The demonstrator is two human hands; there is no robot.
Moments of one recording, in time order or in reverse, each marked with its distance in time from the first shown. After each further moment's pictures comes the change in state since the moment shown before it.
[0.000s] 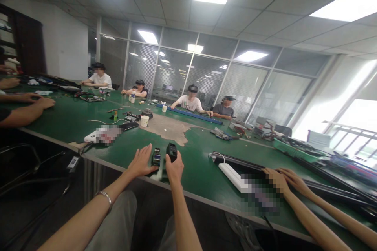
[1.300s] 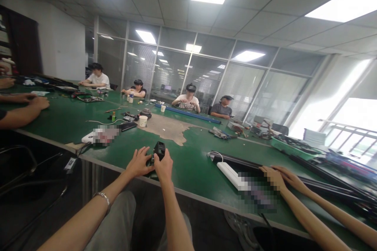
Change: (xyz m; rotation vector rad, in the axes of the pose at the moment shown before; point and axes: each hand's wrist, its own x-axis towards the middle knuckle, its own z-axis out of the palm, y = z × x) left_hand 0.000 0.000 -0.003 0.059 -0.018 0.027; right_hand -0.014 -0.038 0.011 -0.053 -0.124 -0.092
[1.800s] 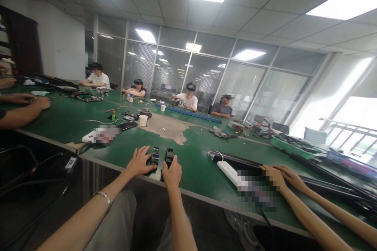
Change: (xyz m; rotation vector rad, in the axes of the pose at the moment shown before) left_hand 0.000 0.003 -0.006 -0.002 -0.017 -0.013; right_hand -0.009 0.062 0.004 -0.172 0.042 0.039
